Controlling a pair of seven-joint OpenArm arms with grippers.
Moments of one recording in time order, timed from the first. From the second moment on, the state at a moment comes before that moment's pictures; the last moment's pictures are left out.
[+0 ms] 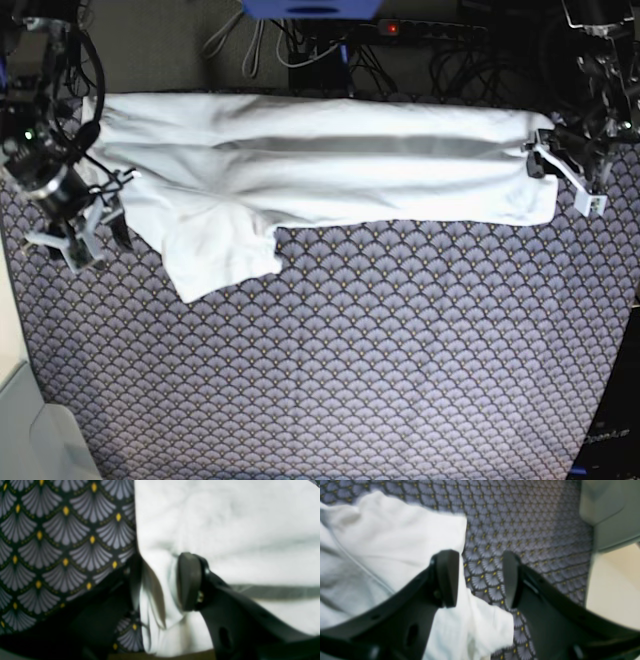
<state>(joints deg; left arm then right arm) 13.2 -23.5 -23.6 83.3 -31.5 -25.5 50.4 -9.4 19.0 18.7 105.2 6.7 40.6 -35.6</state>
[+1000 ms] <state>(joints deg) 12.9 -22.3 -23.5 83.3 -30.8 -25.3 50.4 16.5 16.3 4.3 59.7 6.6 39.7 -29.6</state>
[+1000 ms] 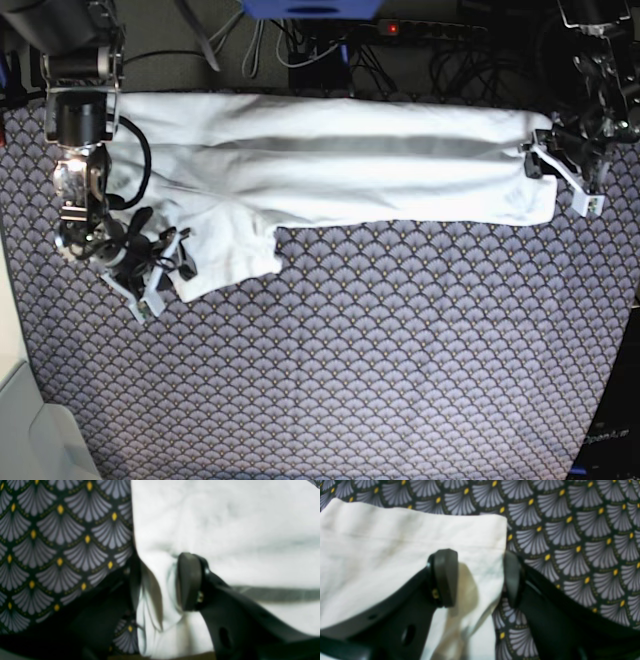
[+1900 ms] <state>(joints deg) 13.2 -22.1 -23.8 83.4 -30.9 -25.5 50.0 -1.3 17.5 9.5 91.0 6.8 39.9 -30.5</state>
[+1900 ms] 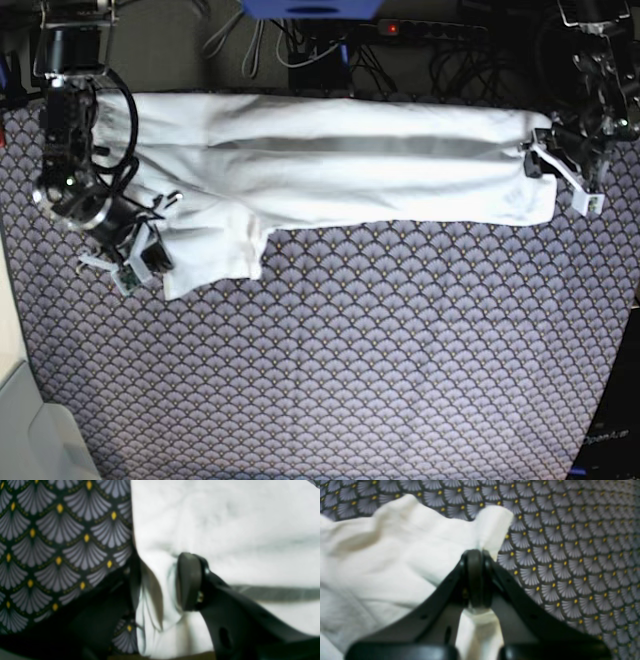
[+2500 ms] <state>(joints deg) 13.2 -22.3 -23.4 83.4 -30.9 -25.5 49.8 -23.7 15.0 24.4 113.9 7.7 40.2 -36.4</state>
